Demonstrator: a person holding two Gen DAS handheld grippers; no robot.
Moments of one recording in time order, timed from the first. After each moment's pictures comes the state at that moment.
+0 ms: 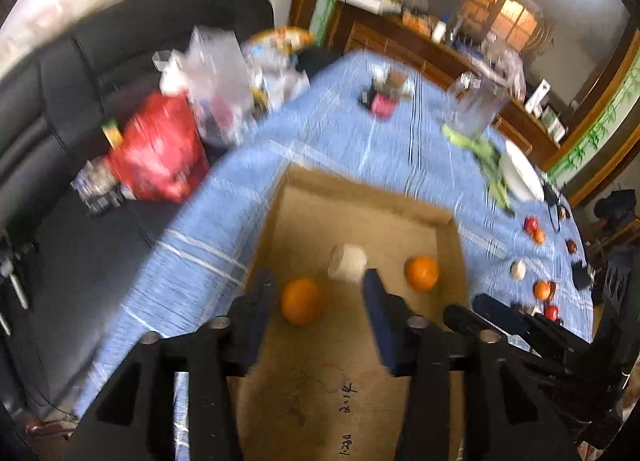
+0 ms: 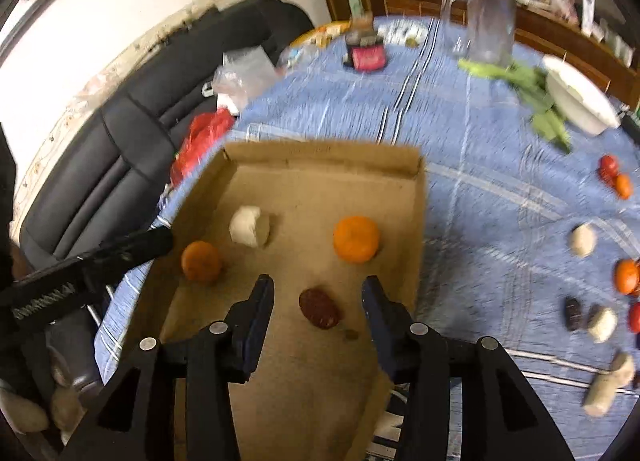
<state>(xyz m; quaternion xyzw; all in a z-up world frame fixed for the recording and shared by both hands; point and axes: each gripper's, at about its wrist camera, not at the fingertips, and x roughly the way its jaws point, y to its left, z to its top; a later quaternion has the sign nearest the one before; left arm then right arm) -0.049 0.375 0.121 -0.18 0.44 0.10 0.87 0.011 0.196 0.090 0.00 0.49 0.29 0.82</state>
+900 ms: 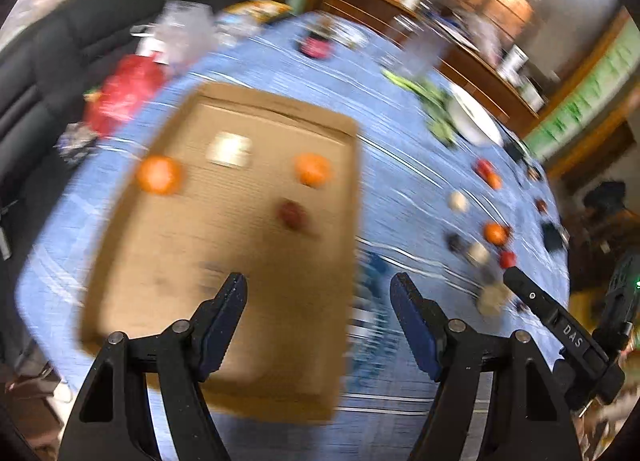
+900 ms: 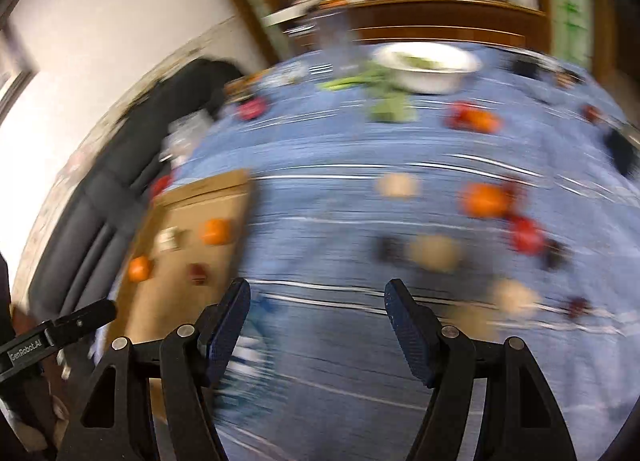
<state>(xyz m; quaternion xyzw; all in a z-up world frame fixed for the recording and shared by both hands) -0.076 0.235 0.101 -0.21 0.50 0.05 0.84 -0.011 -0.030 0.085 0.11 0.48 0.17 0.85</state>
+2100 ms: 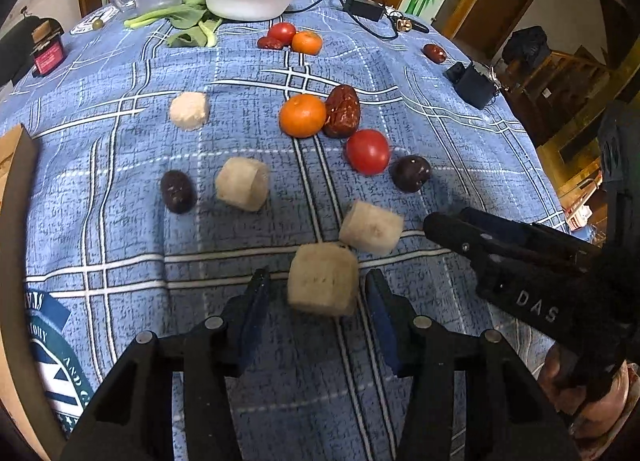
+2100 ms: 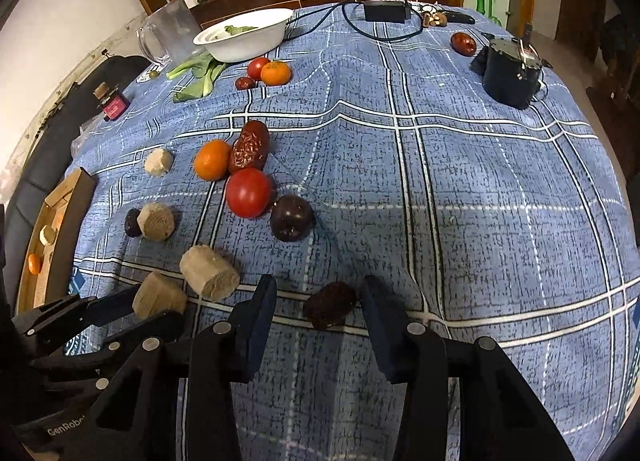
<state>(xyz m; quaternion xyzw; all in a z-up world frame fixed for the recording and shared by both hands) 0.013 0.005 0.017 -0.04 0.54 -0.15 0.83 0.020 -0.156 0.023 0.06 0.52 0.10 0.85</state>
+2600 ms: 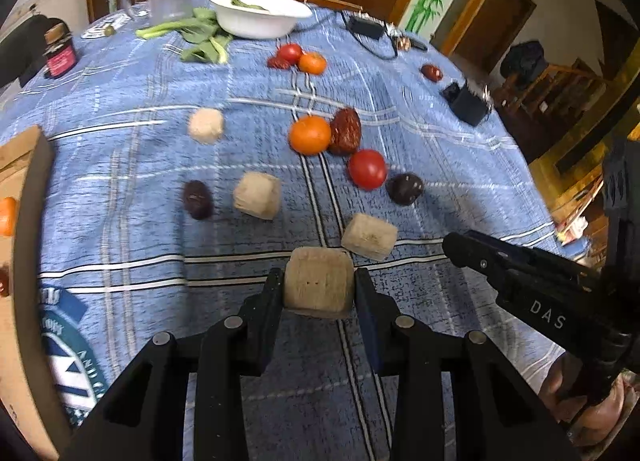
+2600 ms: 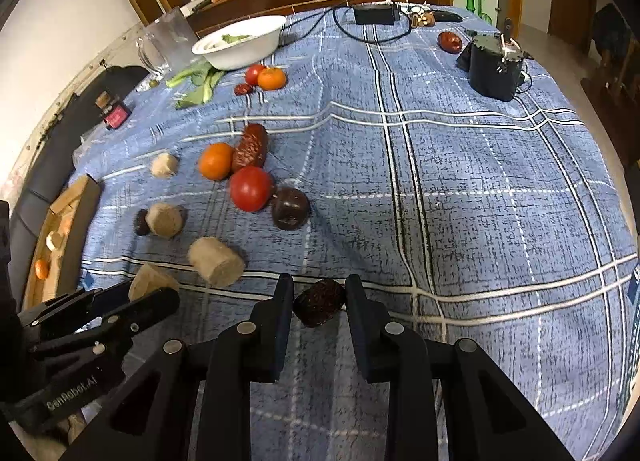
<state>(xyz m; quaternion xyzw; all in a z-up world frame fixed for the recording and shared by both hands) 0.001 0.024 0.038 -0.07 0.51 -0.15 0.84 0.001 -0.162 0.041 0.10 0.51 0.10 0.85</state>
